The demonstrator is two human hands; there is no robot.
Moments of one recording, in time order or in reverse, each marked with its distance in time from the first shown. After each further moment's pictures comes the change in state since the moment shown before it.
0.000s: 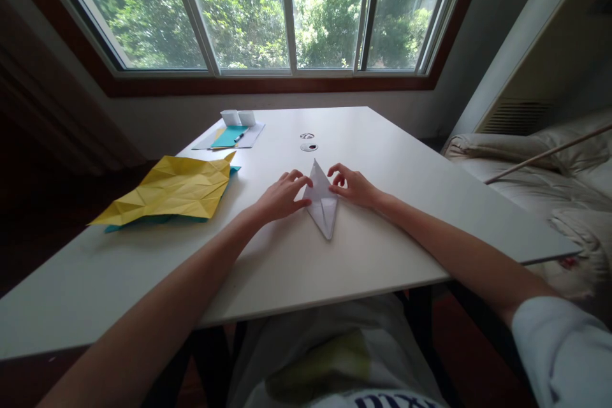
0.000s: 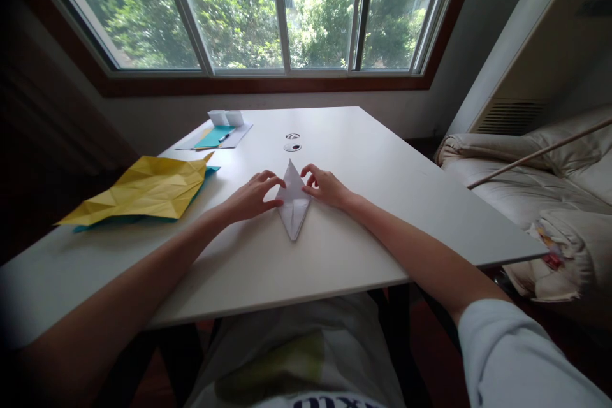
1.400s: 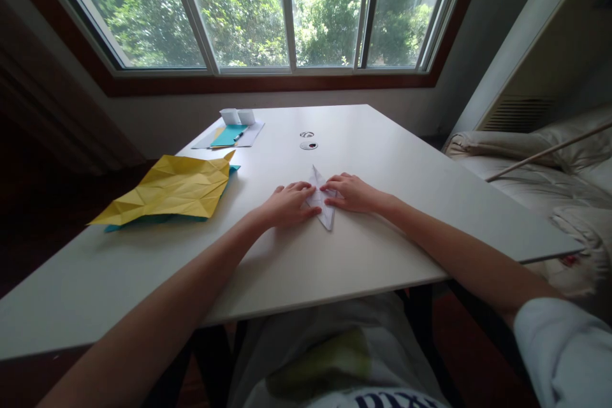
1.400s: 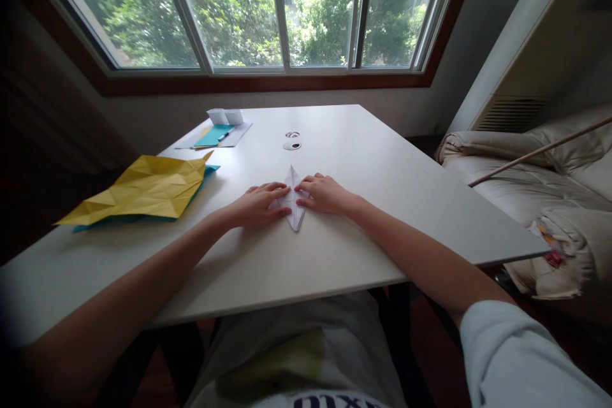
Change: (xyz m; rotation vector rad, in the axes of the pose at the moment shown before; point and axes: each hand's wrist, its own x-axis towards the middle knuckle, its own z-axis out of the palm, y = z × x) left_hand -0.001 0.024 -0.002 0.099 -0.291 -0.065; right_hand -0.007 -0.017 -0.004 -0.385 -0.307 -0.092
